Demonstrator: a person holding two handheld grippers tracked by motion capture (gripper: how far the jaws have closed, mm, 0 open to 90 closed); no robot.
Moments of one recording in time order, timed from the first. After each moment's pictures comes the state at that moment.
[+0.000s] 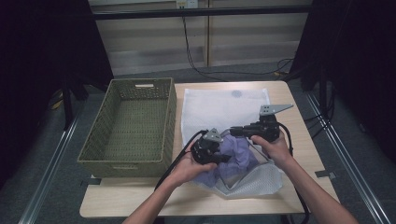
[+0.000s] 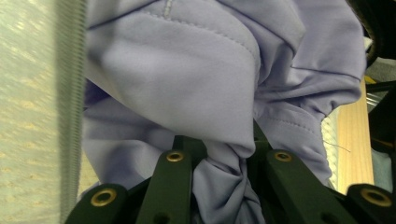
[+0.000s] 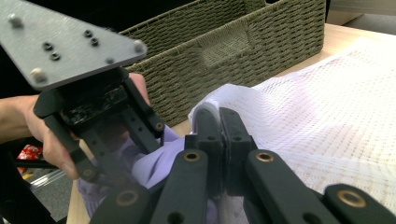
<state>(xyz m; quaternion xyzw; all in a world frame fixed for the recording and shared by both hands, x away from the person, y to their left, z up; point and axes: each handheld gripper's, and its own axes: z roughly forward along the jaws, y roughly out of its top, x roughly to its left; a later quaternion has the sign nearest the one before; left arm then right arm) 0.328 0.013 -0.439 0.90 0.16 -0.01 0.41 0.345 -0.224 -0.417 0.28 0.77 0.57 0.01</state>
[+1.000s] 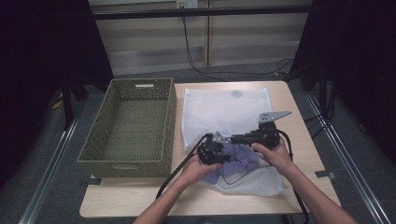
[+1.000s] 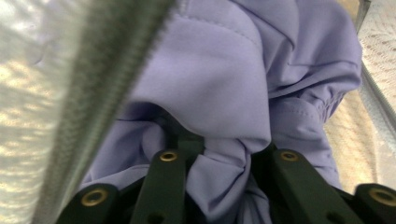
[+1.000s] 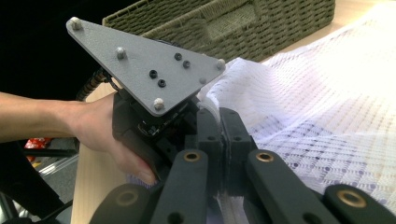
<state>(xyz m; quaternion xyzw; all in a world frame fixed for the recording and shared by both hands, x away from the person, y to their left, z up) 0.343 -0.005 -0.491 0.91 0.19 0.03 0.36 0.333 -0.226 -0.435 0.29 0.78 0.55 -0.01</state>
